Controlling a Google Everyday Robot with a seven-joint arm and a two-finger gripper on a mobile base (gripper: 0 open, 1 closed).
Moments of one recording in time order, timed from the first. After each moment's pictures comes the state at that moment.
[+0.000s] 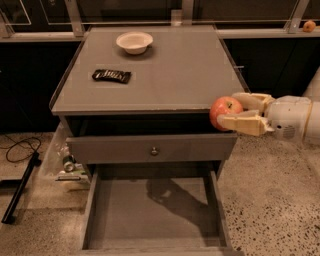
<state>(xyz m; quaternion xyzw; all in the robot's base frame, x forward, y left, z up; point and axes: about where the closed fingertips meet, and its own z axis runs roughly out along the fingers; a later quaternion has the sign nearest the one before) 0.521 -0.194 0.890 -0.37 0.70 0.26 0.55</state>
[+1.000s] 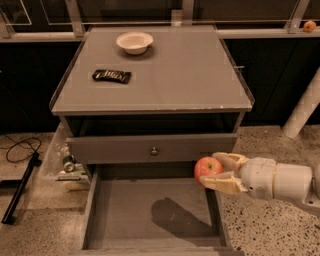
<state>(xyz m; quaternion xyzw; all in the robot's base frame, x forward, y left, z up) 0.457 -0.161 0.740 -0.38 0.75 0.28 0.47</state>
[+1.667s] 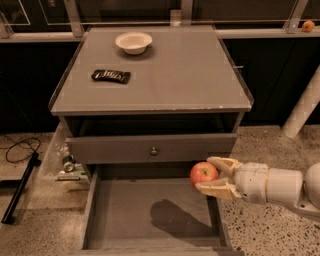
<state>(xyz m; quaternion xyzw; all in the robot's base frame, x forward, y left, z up) 0.452 -0.152 0.718 -0.42 0.73 0.26 0.47</state>
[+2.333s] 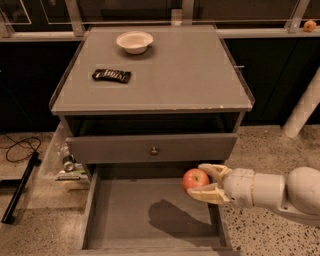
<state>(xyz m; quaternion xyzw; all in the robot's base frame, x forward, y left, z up) 0.457 -0.135 0.682 -0.42 0.73 0.28 0.46</state>
